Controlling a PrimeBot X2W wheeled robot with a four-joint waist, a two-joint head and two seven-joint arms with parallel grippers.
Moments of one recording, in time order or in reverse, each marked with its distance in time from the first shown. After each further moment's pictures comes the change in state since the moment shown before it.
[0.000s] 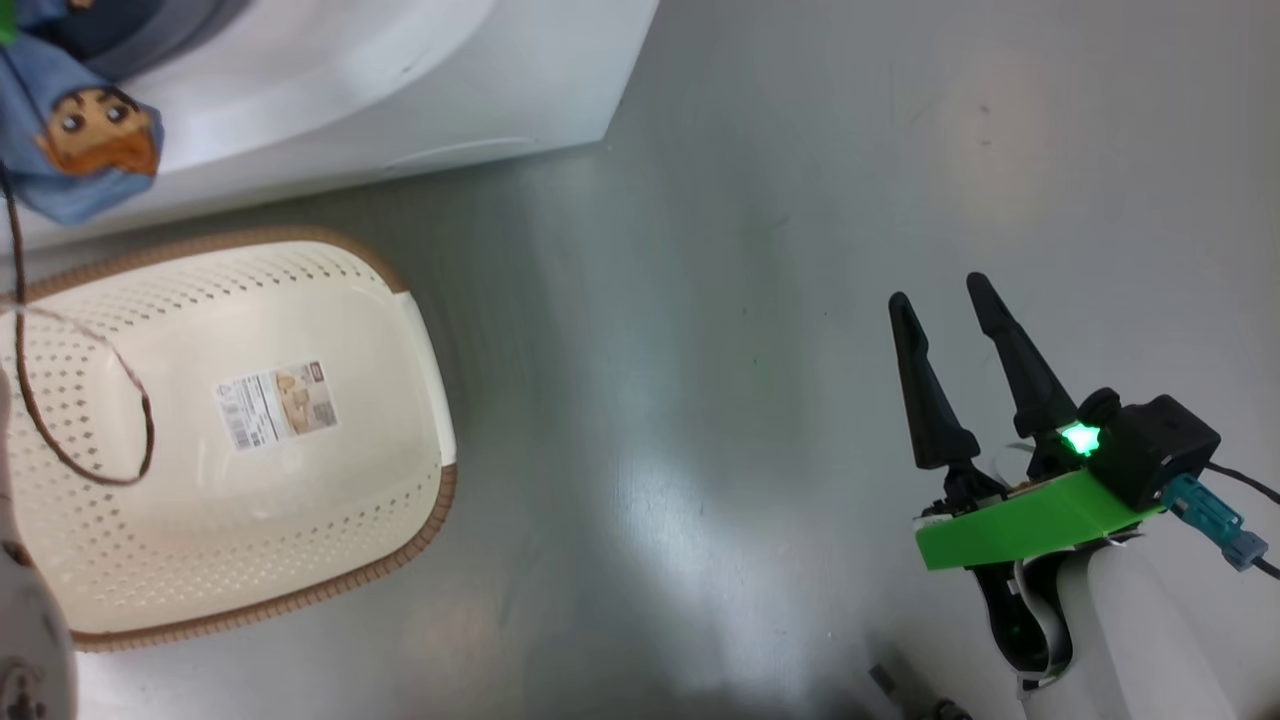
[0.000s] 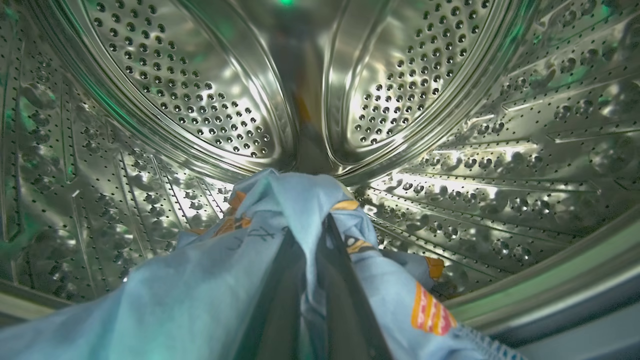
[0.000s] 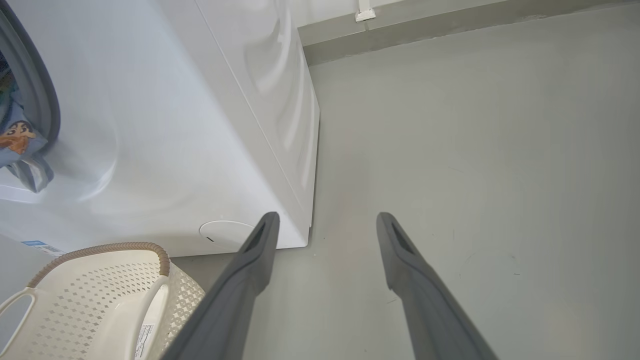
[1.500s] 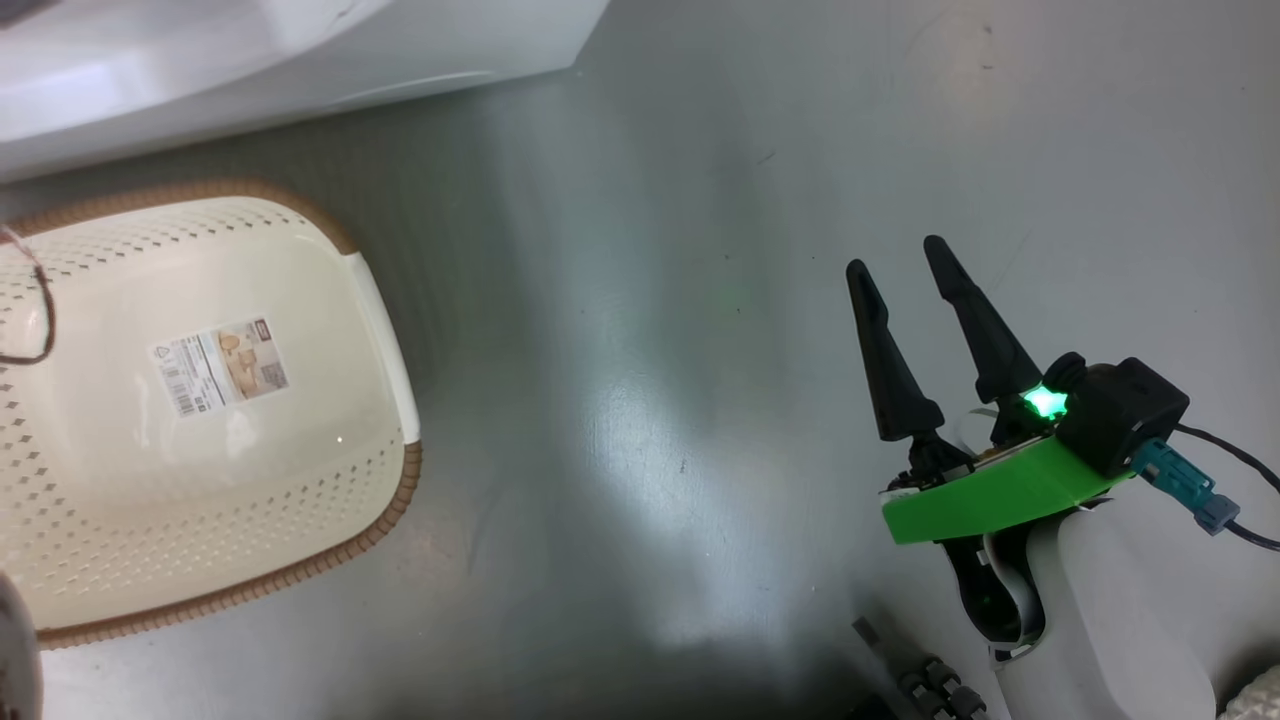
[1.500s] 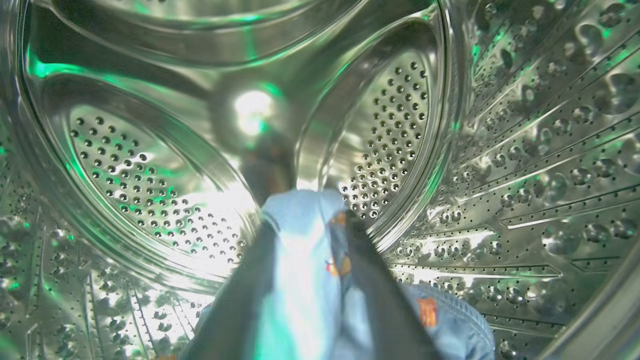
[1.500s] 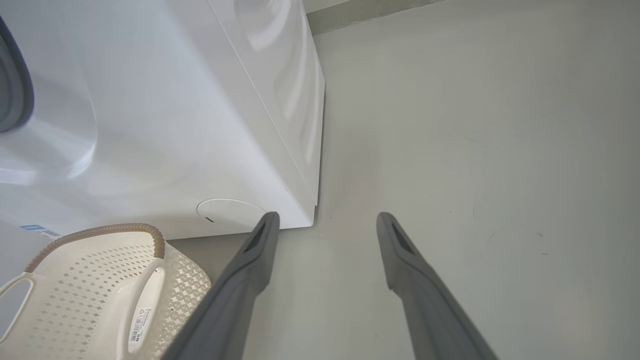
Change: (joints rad) left arm 0.003 0.037 -0.002 -0.396 0.006 0.000 -0.094; right arm -0.070 0.004 0.063 0.020 0.024 0.000 0.000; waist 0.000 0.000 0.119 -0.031
